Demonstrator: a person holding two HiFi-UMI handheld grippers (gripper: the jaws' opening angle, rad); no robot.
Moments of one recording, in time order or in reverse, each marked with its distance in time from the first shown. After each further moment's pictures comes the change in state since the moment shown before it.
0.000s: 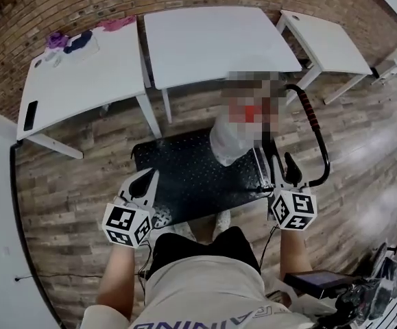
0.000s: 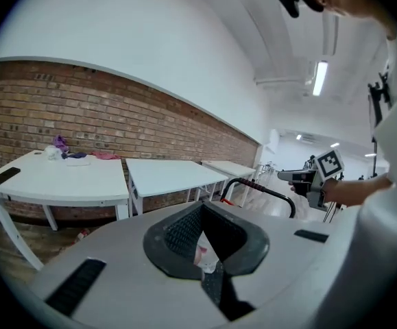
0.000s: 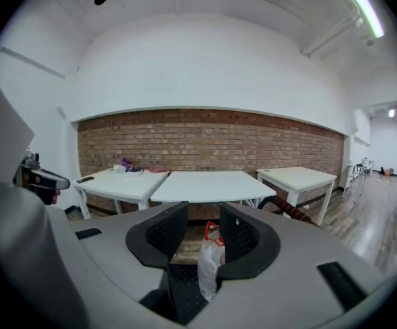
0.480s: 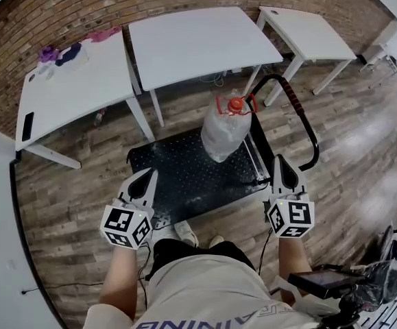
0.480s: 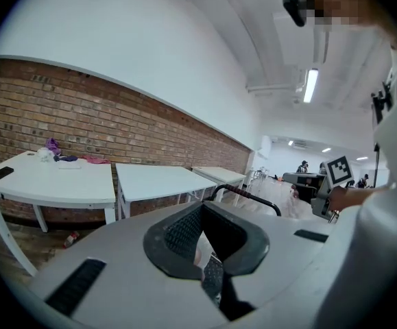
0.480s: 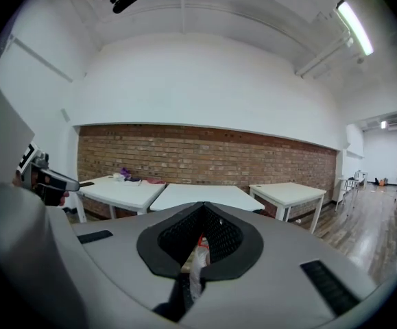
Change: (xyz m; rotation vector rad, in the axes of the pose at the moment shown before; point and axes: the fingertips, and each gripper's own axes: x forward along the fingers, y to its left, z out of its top) left arm -0.020 -0.052 0.010 0.004 -0.047 -0.071; right arm -0.090 -0.001 0.022 -0.032 -0.124 -0.059
